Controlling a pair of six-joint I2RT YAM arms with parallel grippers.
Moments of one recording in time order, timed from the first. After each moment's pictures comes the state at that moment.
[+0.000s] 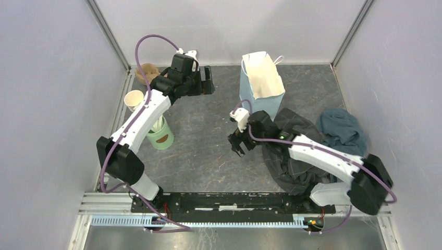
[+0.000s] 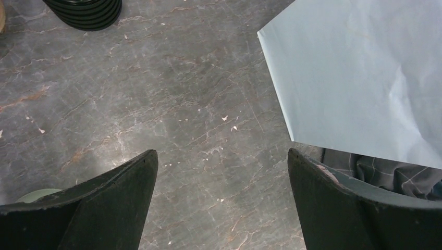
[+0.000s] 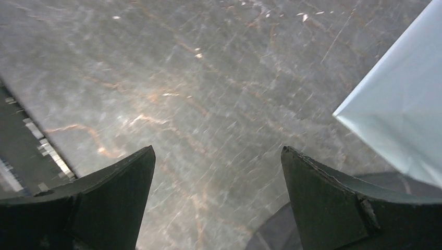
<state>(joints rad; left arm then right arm) -0.43 1.60 1.59 -0.68 -0.01 -0.39 0.82 1.22 0.84 -0.30 -0.10 0.02</state>
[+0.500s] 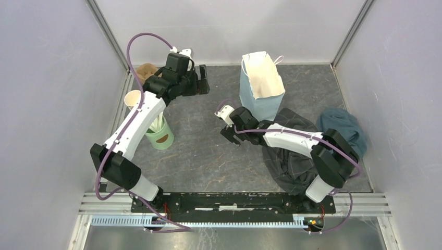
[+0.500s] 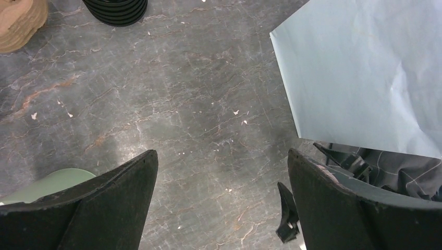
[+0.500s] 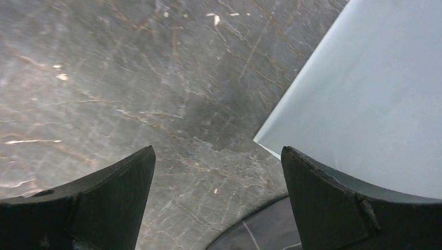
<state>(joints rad) -0.43 1.54 1.62 -0.77 -0.08 -0.39 0.84 1.63 1.02 -0.22 0.24 -0.21</state>
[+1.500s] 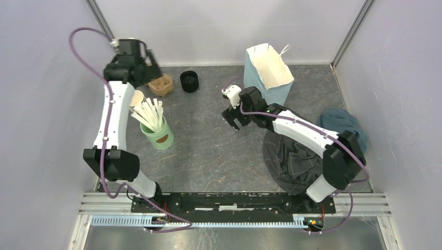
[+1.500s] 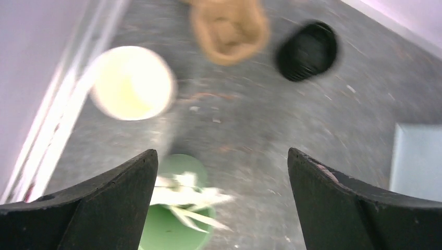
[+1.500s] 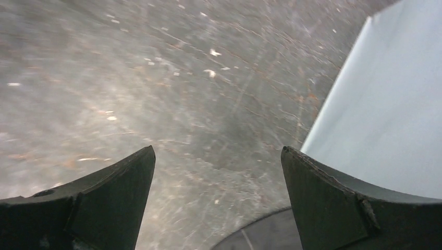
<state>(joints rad) -0.09 1.59 1.84 -0.98 -0.21 -0.40 0.71 1.62 1.21 -0.34 0.05 -0.16</state>
